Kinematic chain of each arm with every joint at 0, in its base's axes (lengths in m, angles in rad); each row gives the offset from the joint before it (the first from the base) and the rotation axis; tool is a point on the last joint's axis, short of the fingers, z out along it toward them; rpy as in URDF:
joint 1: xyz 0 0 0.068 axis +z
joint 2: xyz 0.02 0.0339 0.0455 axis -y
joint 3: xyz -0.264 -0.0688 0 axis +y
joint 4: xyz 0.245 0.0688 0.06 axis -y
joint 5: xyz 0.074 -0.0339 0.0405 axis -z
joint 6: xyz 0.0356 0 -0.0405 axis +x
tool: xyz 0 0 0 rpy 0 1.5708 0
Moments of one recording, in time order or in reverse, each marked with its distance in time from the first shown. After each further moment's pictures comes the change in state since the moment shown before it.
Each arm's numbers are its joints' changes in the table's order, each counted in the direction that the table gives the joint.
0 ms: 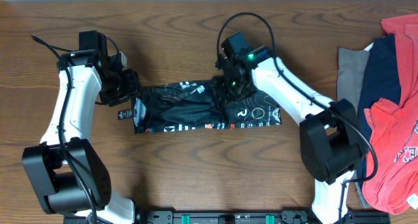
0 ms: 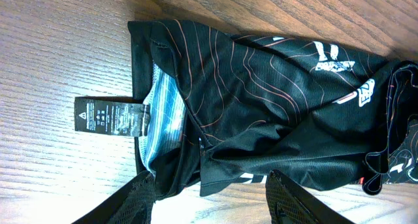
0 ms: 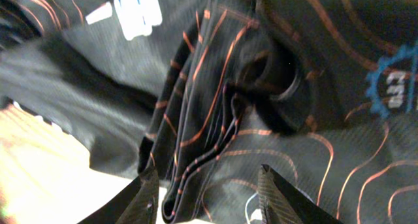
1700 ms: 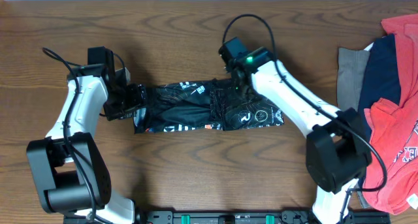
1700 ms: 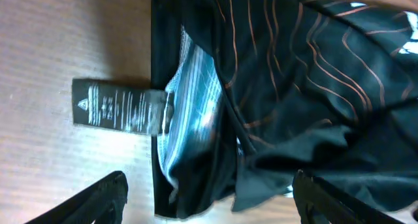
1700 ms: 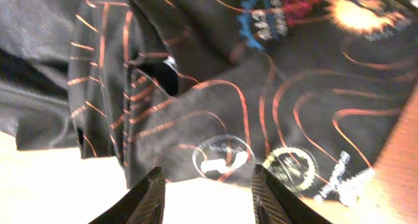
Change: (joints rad) left arm 0.000 -0.013 0.187 0.146 -0.056 0.010; right arm 0.019 0.077 0.001 -0.169 0.248 0.133
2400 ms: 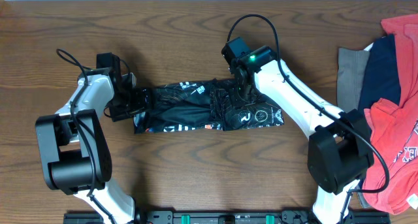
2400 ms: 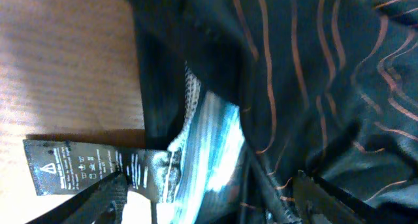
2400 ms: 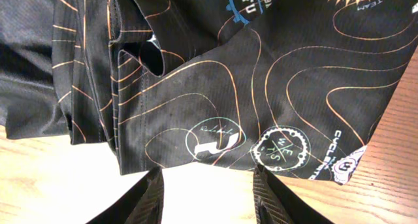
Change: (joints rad) left arm 0.000 -0.139 0.023 0.117 0.007 0.050; right arm -0.005 0.005 -0.002 -0.043 0.003 0.022
